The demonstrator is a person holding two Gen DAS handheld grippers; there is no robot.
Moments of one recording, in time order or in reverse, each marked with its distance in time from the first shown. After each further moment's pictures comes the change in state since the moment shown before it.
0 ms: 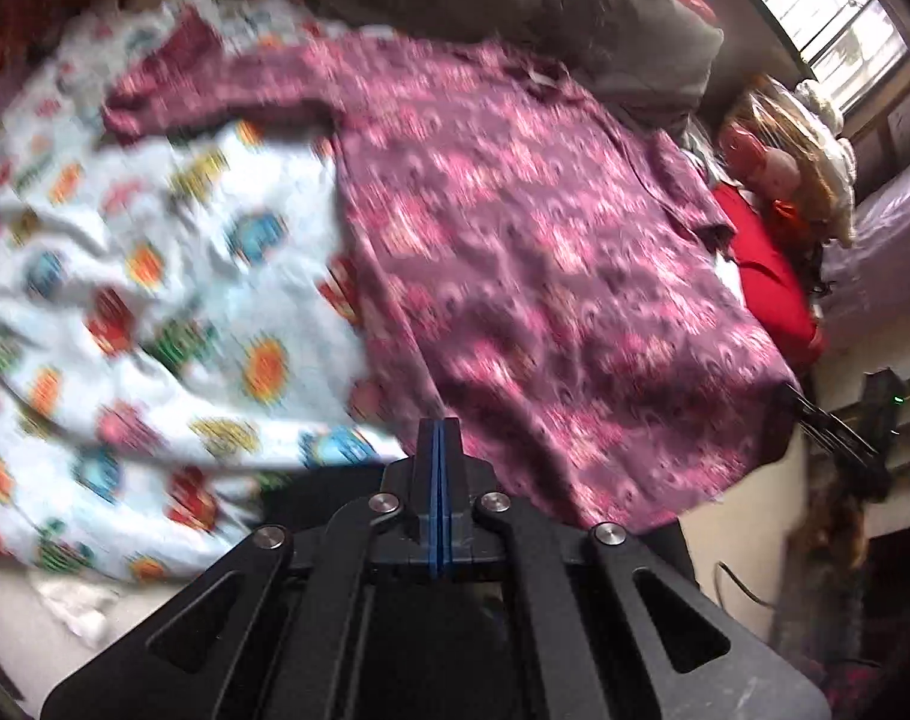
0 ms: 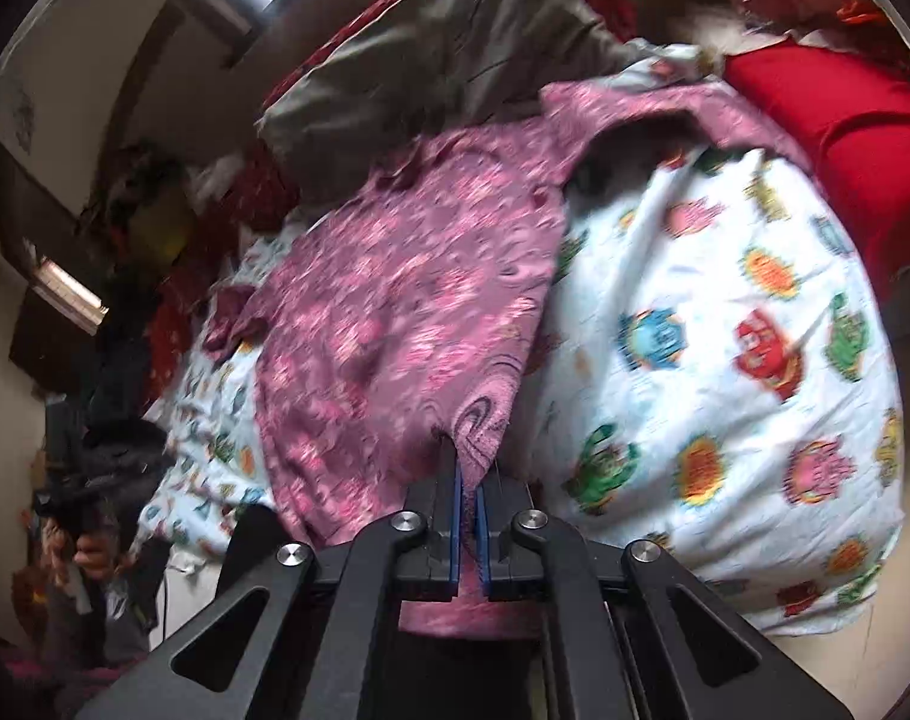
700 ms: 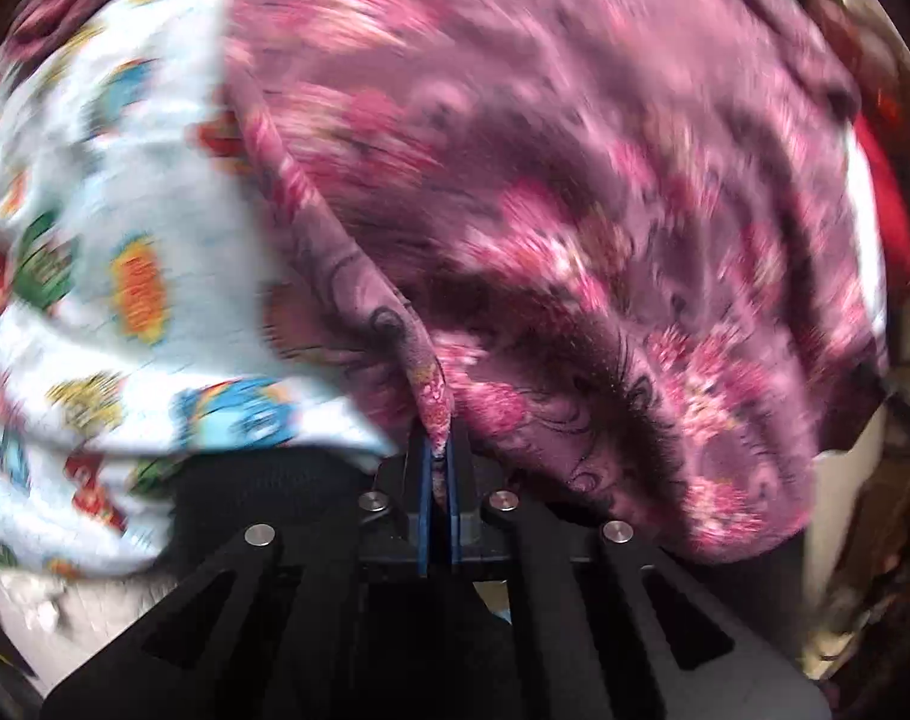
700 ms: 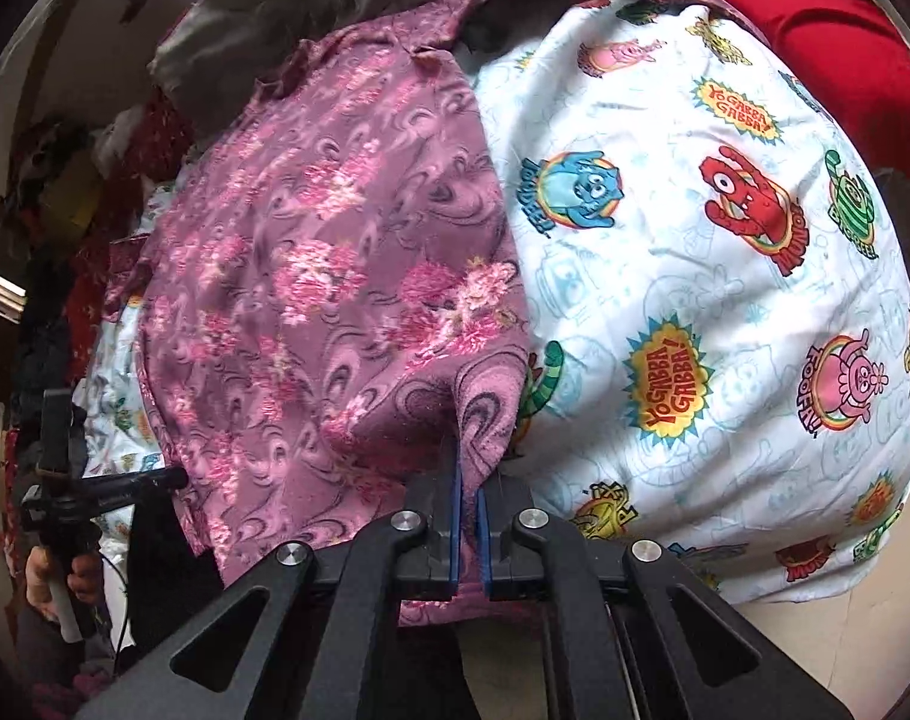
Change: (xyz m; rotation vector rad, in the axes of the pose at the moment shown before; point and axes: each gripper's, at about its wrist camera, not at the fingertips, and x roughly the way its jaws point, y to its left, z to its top) left arm 0.105 -0.042 -0.005 -0.001 0.238 0.196; right arm 0.079 -0.040 -0.029 0.077 0.173 -0.115
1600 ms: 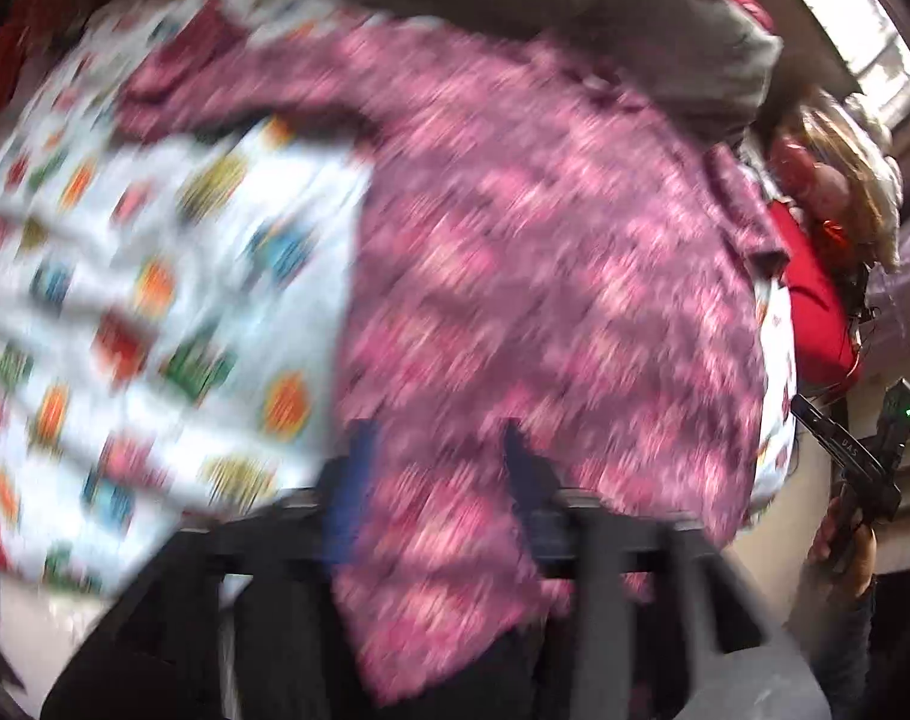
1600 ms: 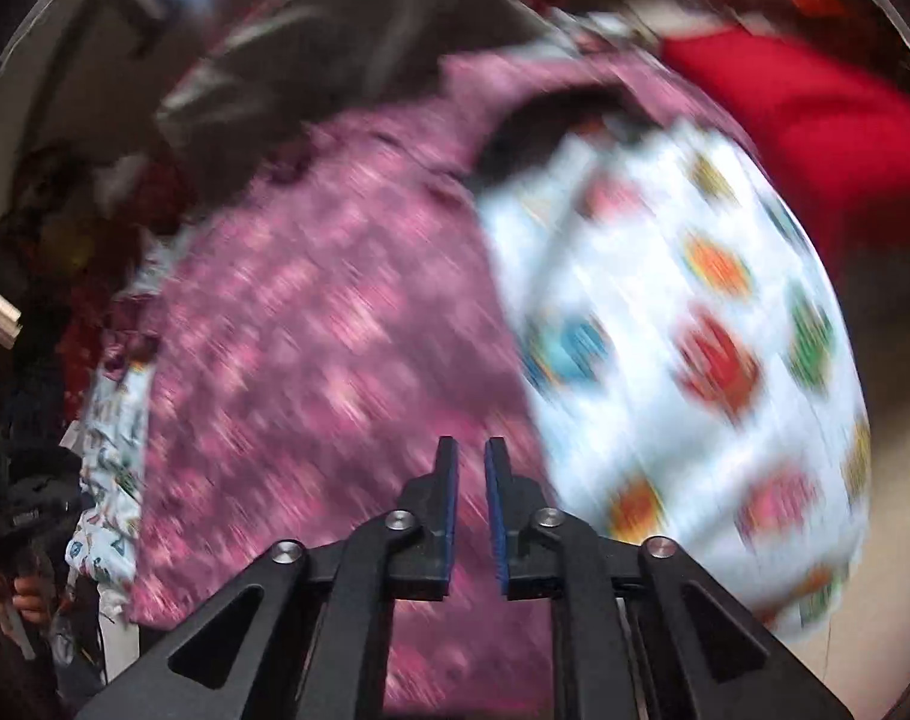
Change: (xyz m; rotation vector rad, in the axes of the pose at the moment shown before) left arm -0.081 0.046 0.033 -0.046 -0.276 -0.087; right arm -0.025 0.029 0.049 -0.051 -0.169 -0.063
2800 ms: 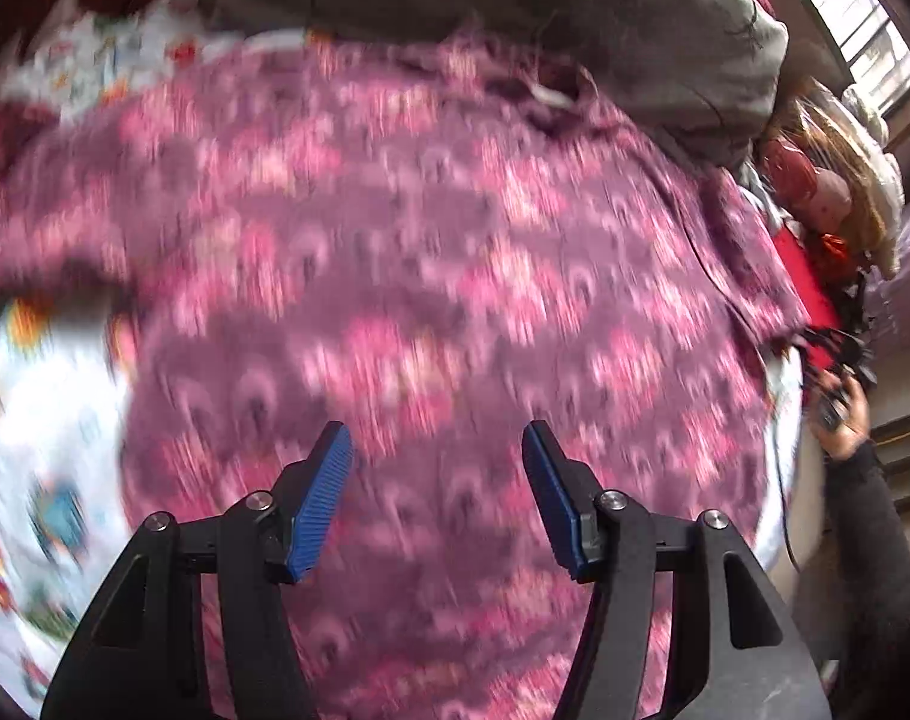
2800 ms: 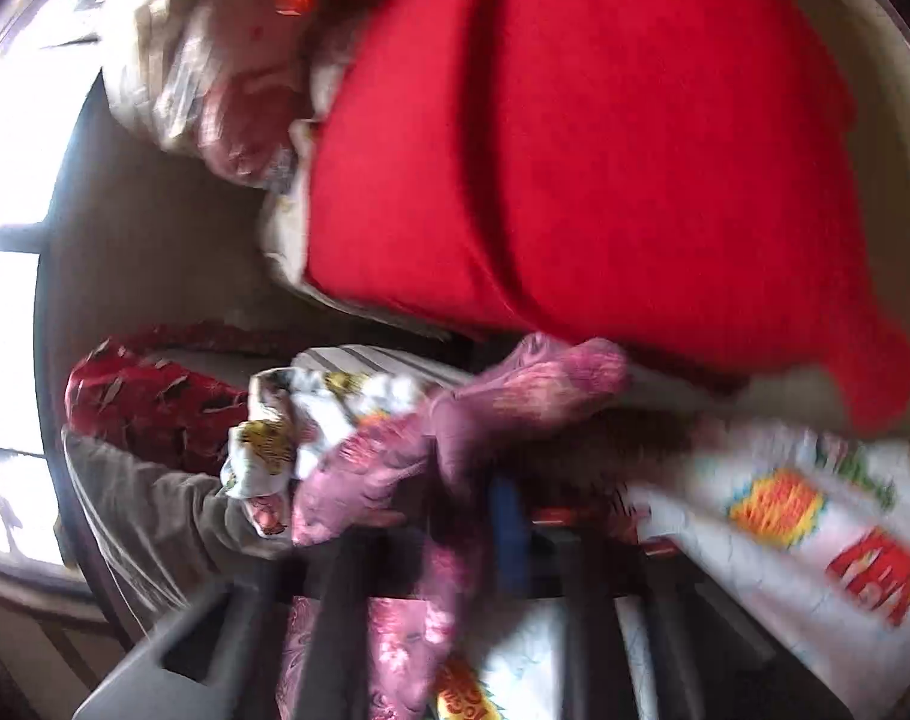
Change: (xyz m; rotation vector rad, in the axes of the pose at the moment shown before) left arm 0.092 -0.044 0.119 0.060 0.006 -0.057; right arm 0.076 -0.297 0.154 1.058 -0.415 0.089
